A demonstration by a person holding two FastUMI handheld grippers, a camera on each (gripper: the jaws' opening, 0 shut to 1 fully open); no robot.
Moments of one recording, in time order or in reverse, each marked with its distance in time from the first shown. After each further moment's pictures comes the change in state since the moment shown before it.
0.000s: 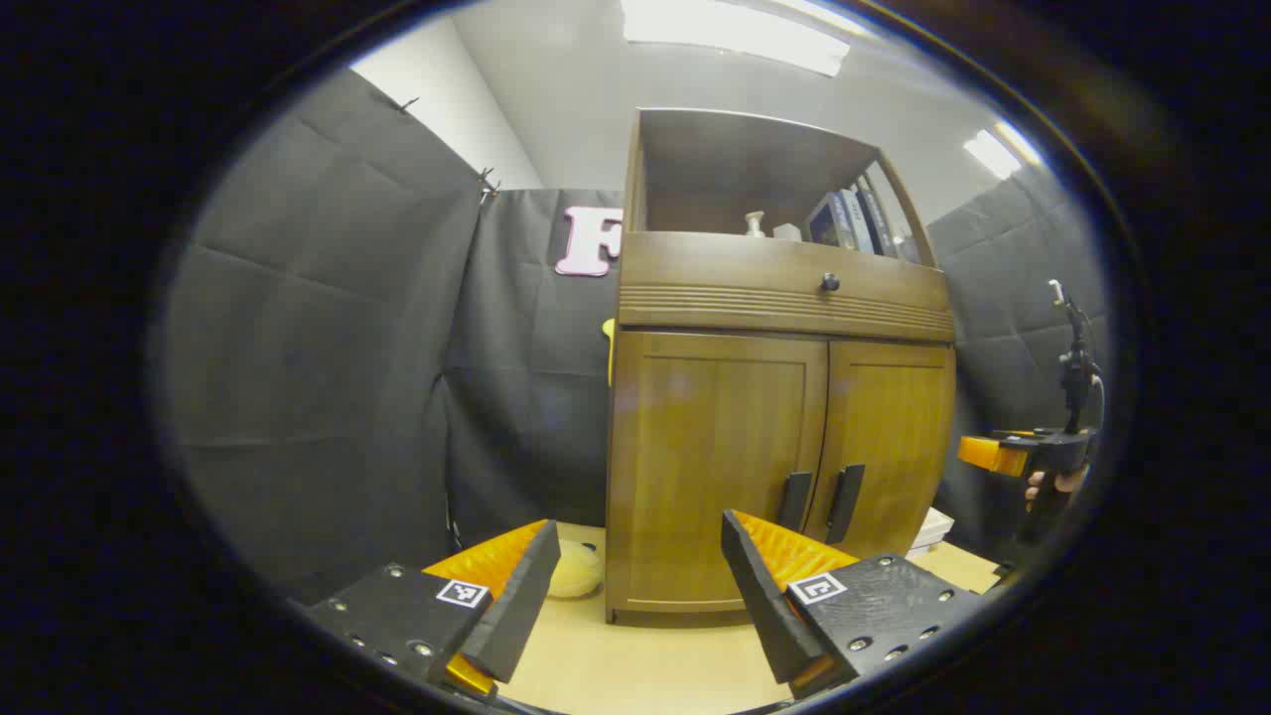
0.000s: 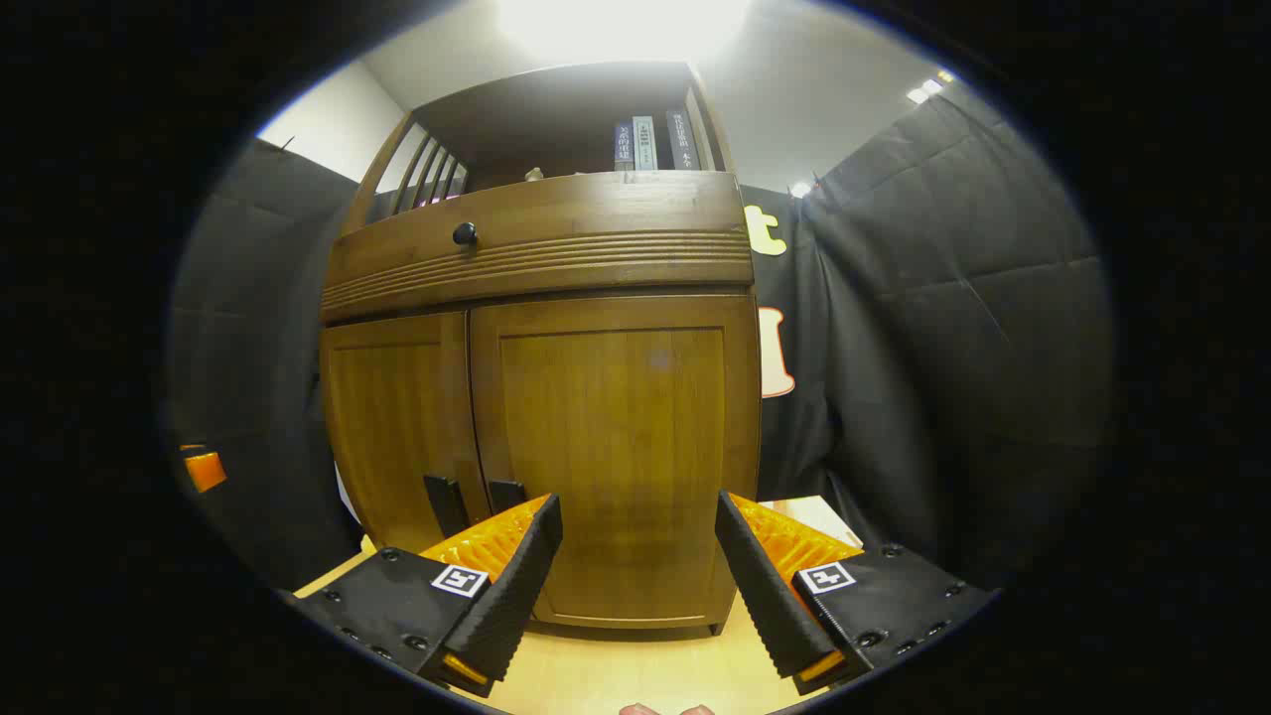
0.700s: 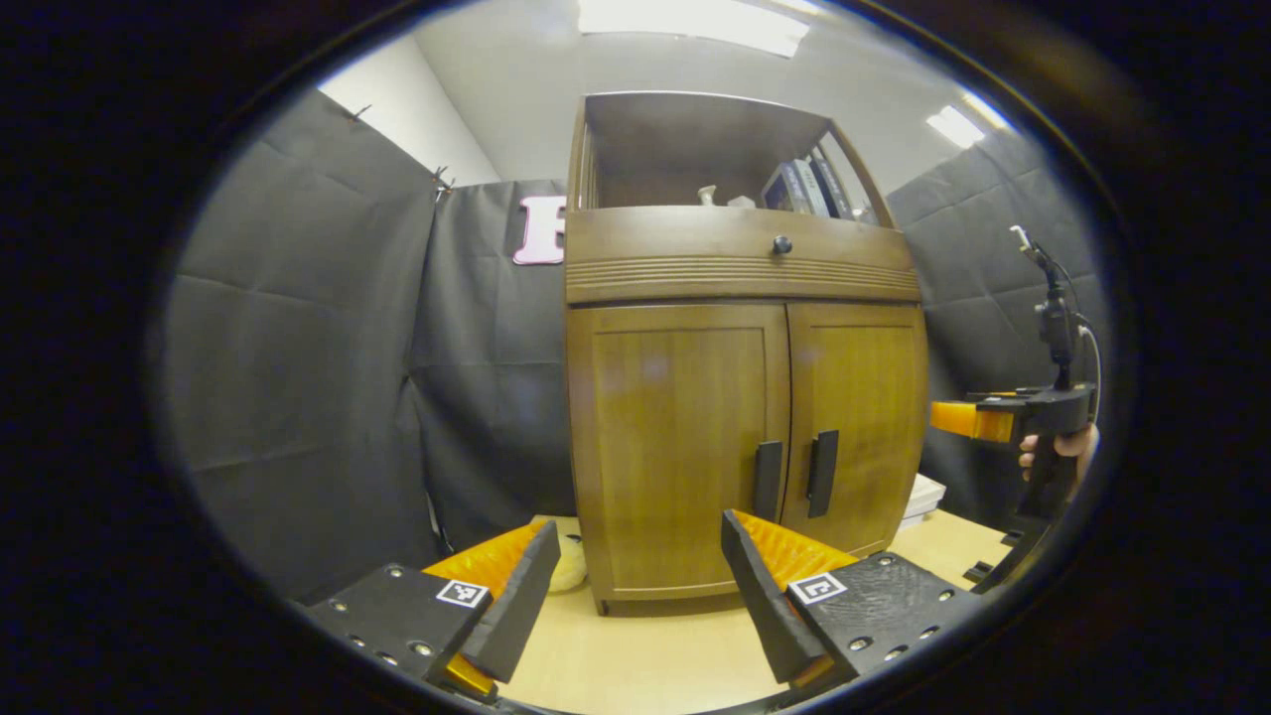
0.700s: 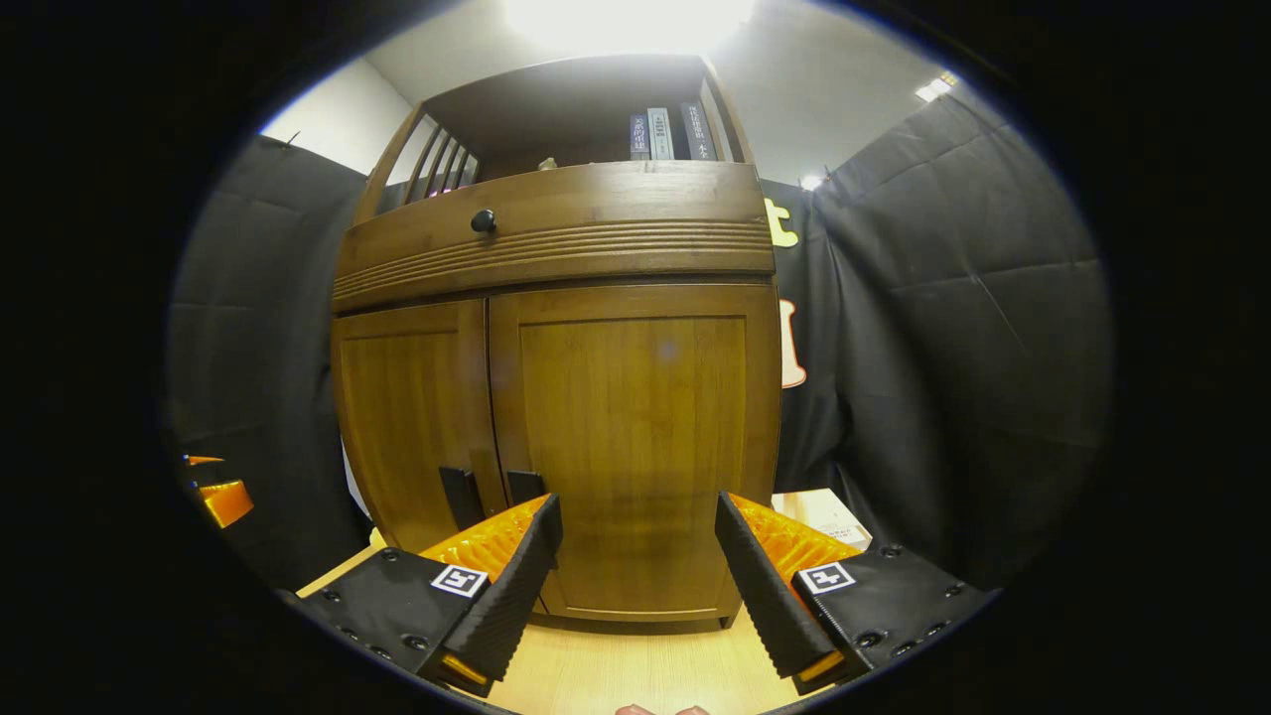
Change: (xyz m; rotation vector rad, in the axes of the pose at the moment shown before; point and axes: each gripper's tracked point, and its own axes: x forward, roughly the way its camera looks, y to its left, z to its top) left arm 0.000 -0.016 -0.013 0.066 0.050 -0.060; right arm -0.001 0.018 -0.007 0.001 0.030 0.044
